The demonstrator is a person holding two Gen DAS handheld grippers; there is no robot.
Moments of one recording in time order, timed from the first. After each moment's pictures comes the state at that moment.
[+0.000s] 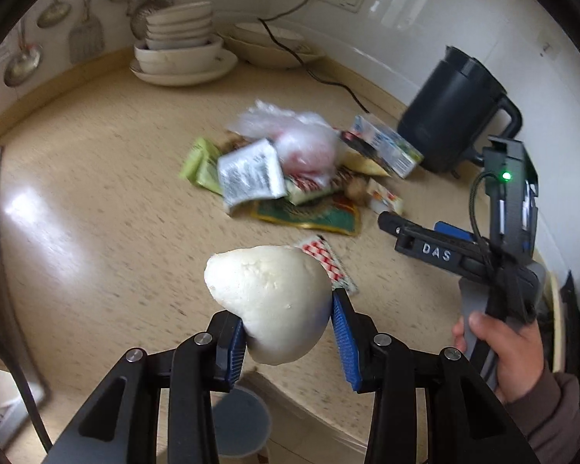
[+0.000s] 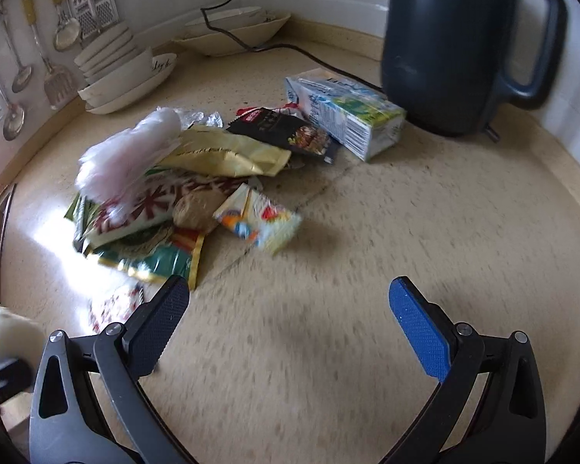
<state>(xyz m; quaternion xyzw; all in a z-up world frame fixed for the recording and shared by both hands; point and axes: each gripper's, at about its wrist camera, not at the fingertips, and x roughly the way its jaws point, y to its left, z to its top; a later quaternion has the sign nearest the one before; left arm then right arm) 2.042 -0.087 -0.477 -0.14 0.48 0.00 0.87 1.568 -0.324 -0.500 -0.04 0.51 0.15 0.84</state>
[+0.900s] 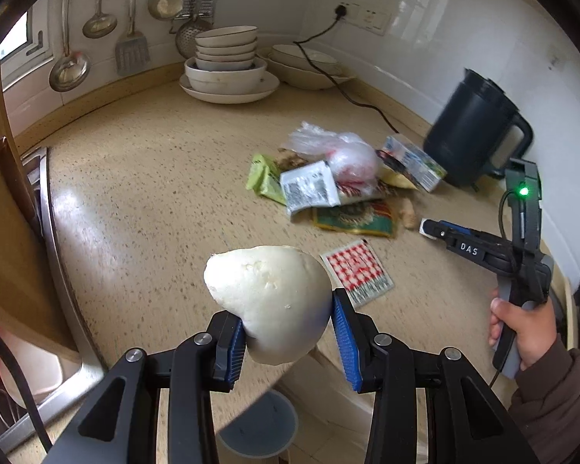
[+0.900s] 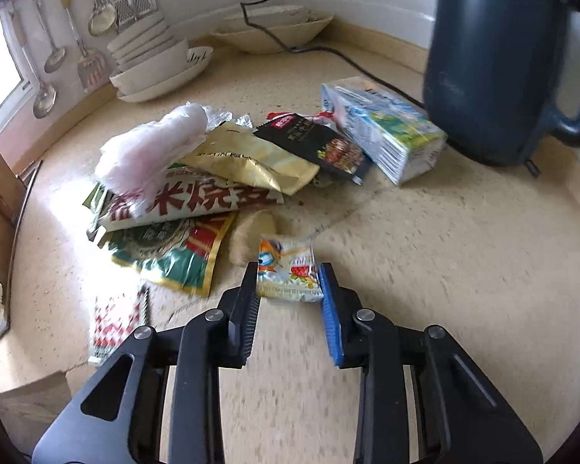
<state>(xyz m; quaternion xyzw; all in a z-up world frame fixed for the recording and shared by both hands) 1.986 -0.071 -0.462 -0.12 0.46 0.03 0.88 1.570 -0.327 -0.496 -0.05 0.50 0.22 0.83</state>
